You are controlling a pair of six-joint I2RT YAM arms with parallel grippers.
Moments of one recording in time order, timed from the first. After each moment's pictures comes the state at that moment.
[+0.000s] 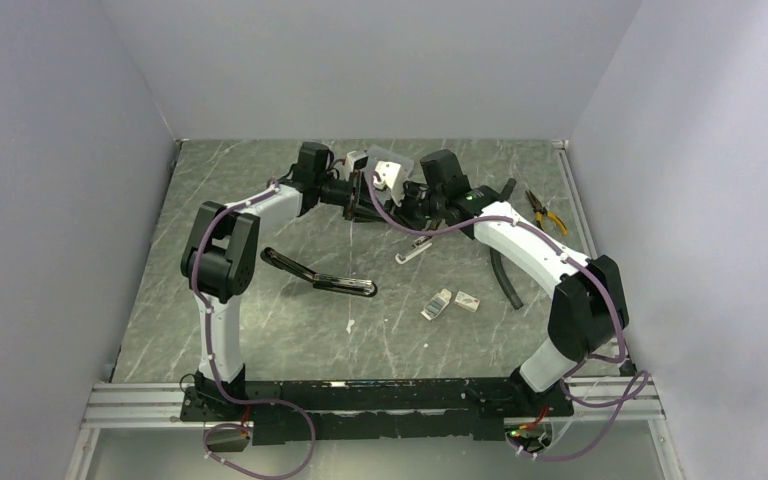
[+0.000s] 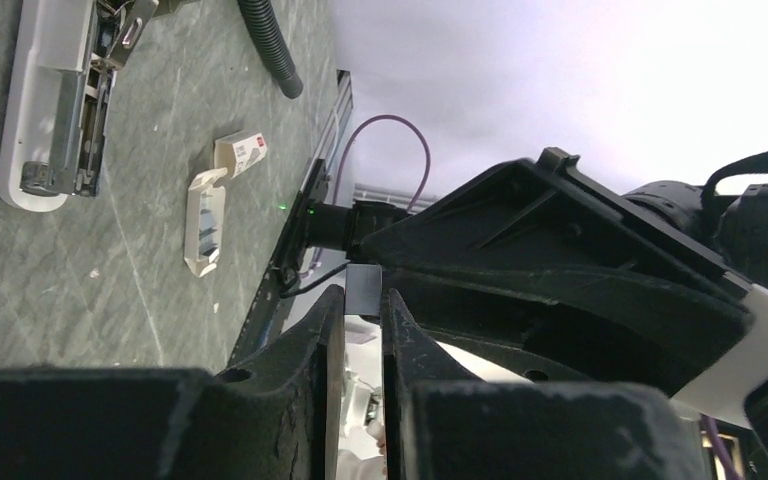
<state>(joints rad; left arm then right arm) -0.36 2.06 1.44 0.04 1.24 -1.02 0.56 1.60 1.31 -0.40 -0.41 -0.56</state>
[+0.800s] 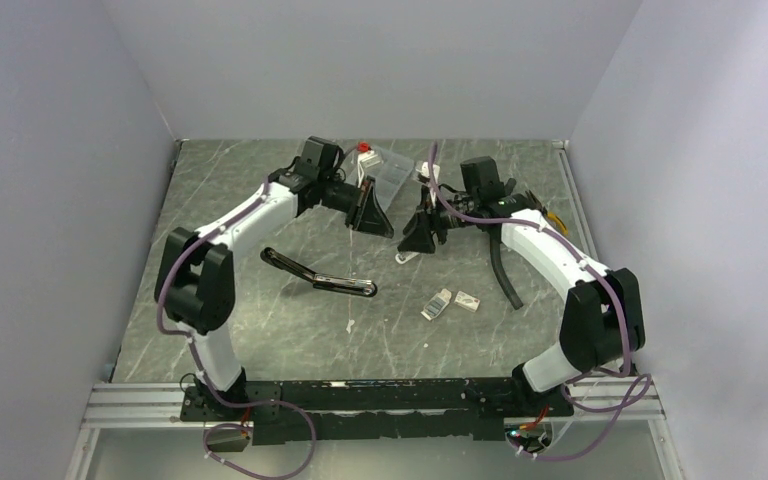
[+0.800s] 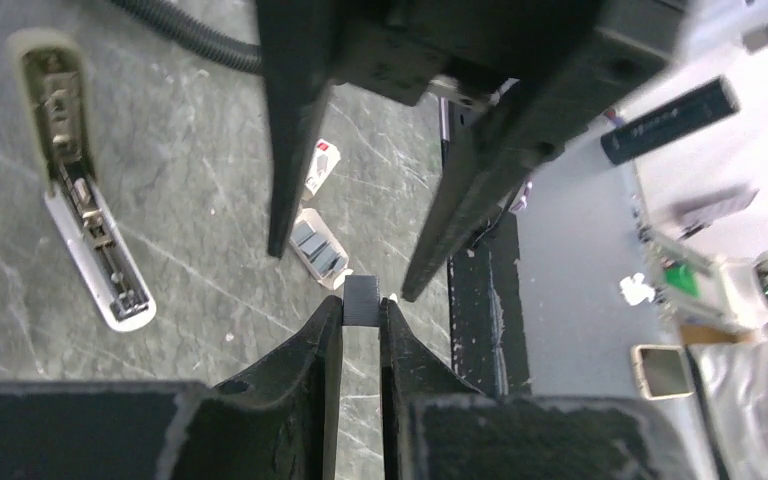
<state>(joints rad) -0.45 1.83 1.48 -0.39 1.19 0.04 0.36 1.51 1.17 -0.40 -0.96 -0.30</state>
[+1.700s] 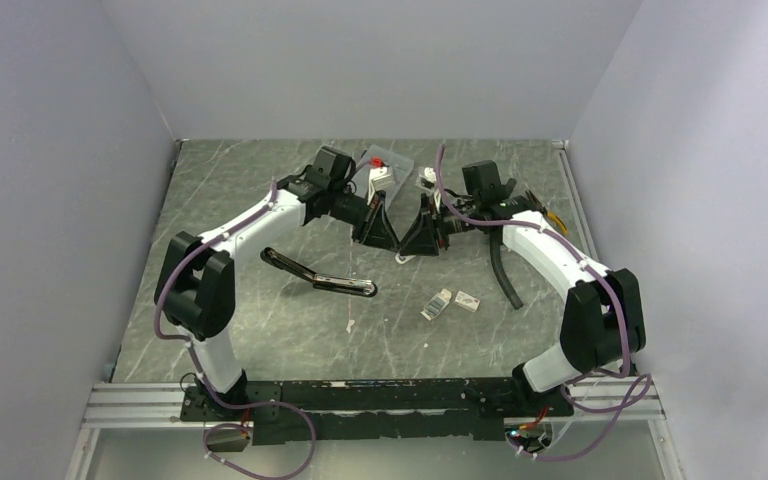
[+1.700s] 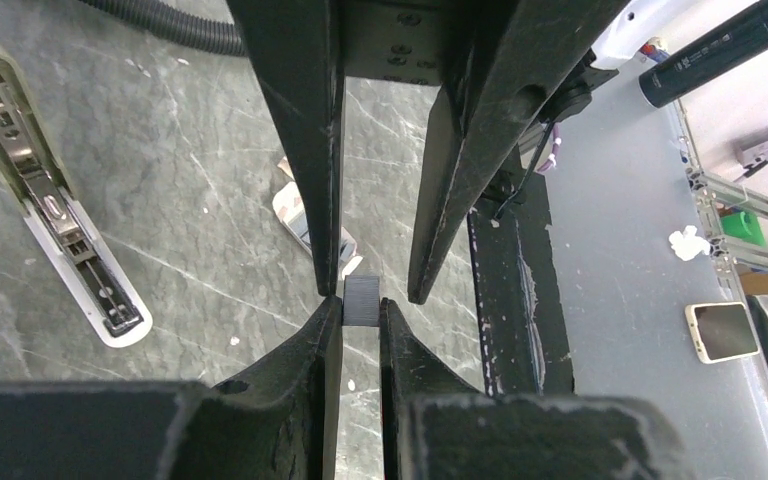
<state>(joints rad) -0.54 1.77 1.43 -0.44 1.13 0.25 0.35 1.51 1.12 -0.41 -1.14 -0.33</state>
